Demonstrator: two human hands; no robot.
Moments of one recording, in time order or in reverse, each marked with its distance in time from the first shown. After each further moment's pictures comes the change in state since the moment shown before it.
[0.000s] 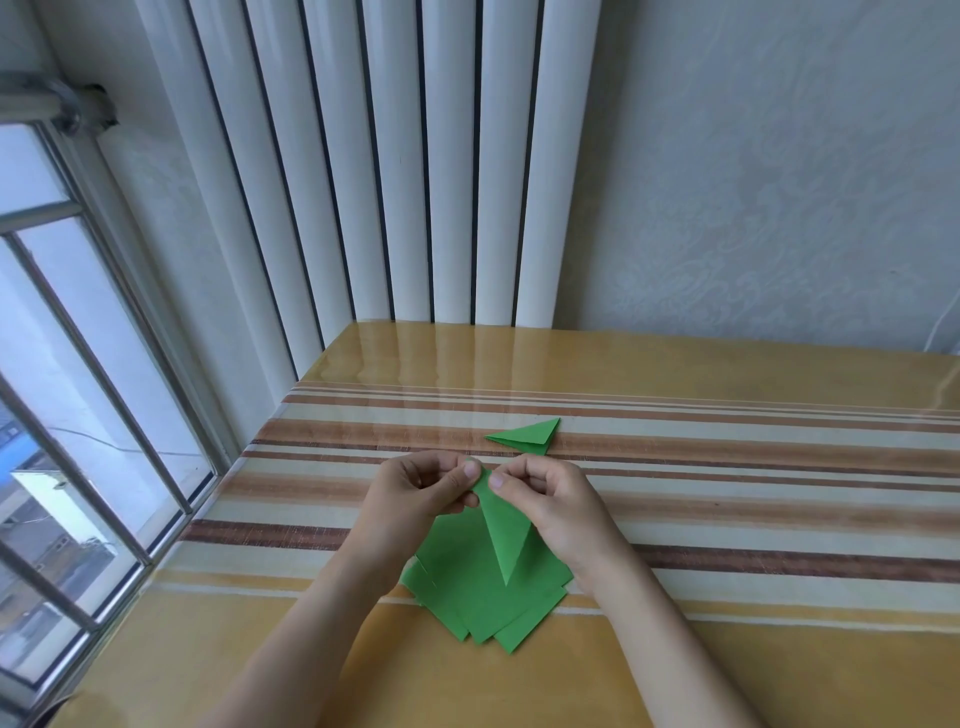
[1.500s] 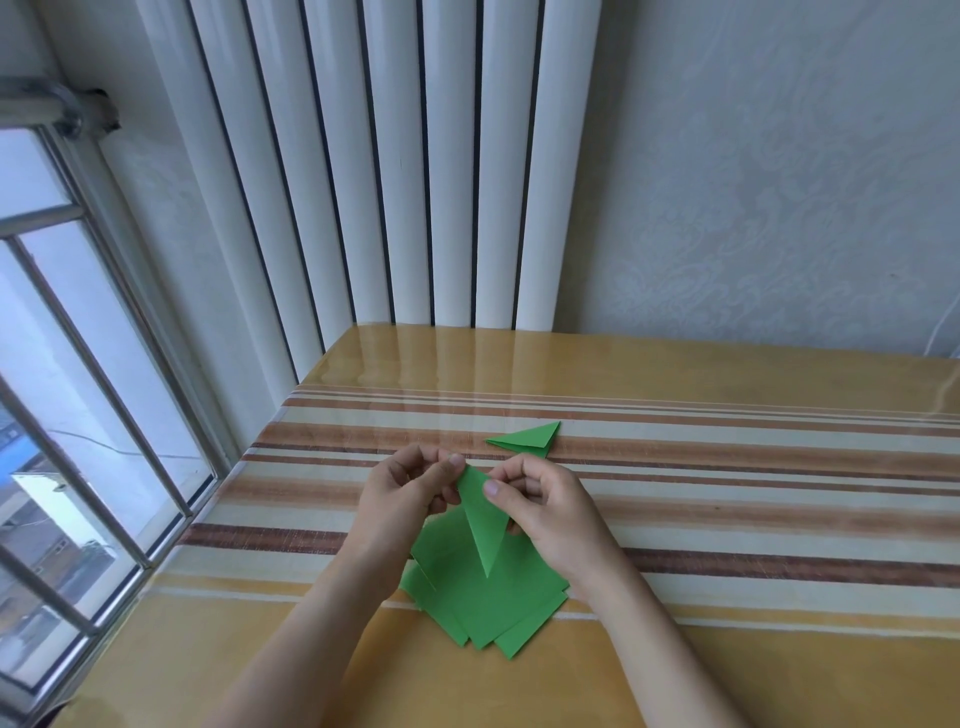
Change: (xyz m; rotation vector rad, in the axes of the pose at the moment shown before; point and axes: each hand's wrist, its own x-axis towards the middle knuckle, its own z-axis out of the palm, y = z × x) left_hand 0.004 -0.002 0.000 -0.174 0.091 -0.042; right_hand -0.001 -0.001 0.006 -0.043 0.006 -0.029
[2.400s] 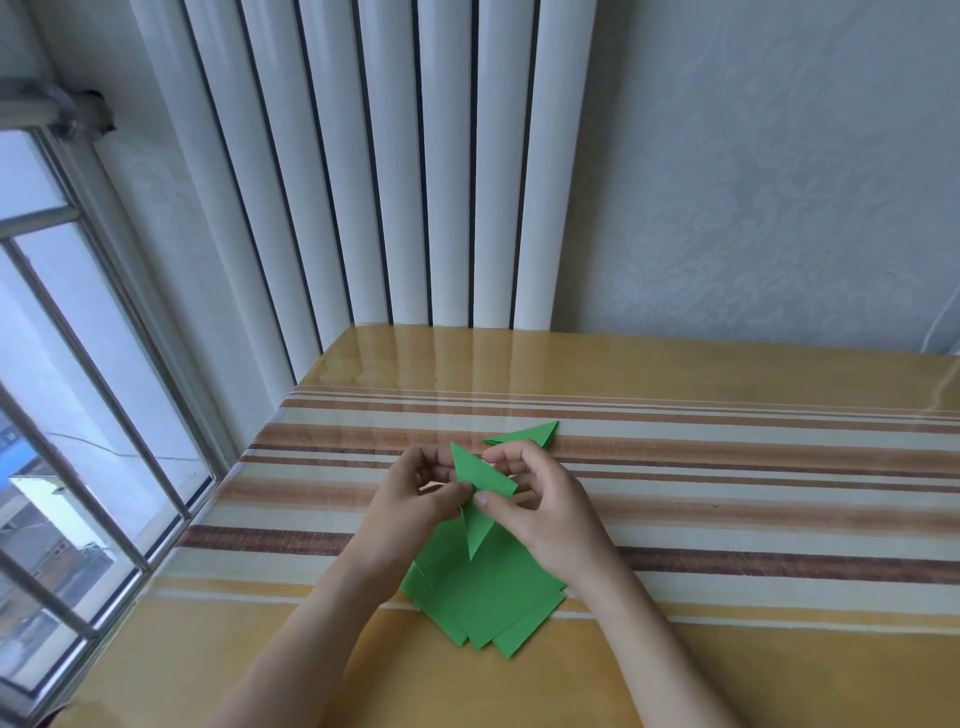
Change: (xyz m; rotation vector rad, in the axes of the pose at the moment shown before) left_hand -0.001 -0.004 0.003 0.188 -0.037 0.008; right_hand -0.001 -0.002 -0.002 -0.234 0.027 -0.127
